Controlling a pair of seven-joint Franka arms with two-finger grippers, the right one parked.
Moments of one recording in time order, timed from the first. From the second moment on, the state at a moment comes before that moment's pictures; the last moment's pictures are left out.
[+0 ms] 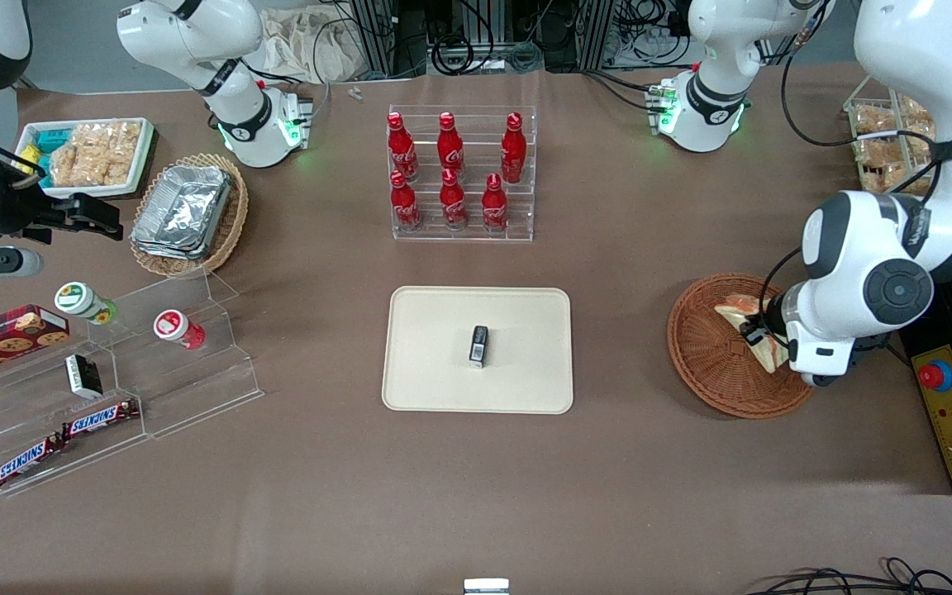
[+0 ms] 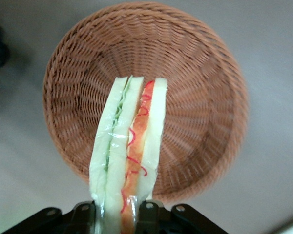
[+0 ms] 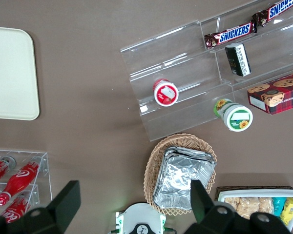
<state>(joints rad) 0.14 0.29 -0.29 -1.82 0.12 1.88 -0.81</state>
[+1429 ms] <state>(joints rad) -0.15 0.66 -0.60 -1.59 0.33 2.06 -0.75</state>
